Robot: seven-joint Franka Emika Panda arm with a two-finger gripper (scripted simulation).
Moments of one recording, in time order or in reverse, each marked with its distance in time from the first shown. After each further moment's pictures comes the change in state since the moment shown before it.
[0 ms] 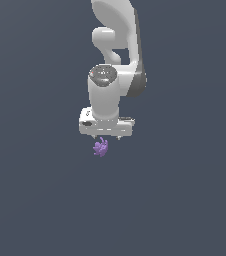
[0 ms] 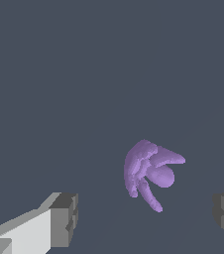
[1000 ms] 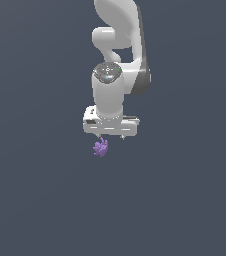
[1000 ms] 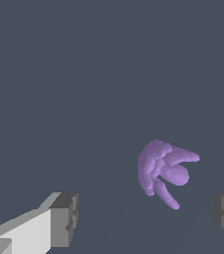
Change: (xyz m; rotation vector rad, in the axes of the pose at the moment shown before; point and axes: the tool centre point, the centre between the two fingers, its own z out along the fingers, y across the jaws) arm 0.001 -0.018 -0.006 0.027 0.014 0.041
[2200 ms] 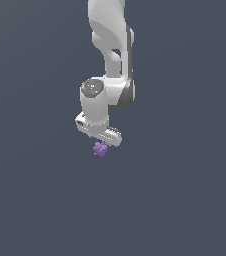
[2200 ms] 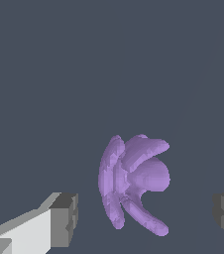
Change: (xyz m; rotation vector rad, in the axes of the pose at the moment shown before) arm -0.015 0.053 0.059 -0.011 0.015 0.375
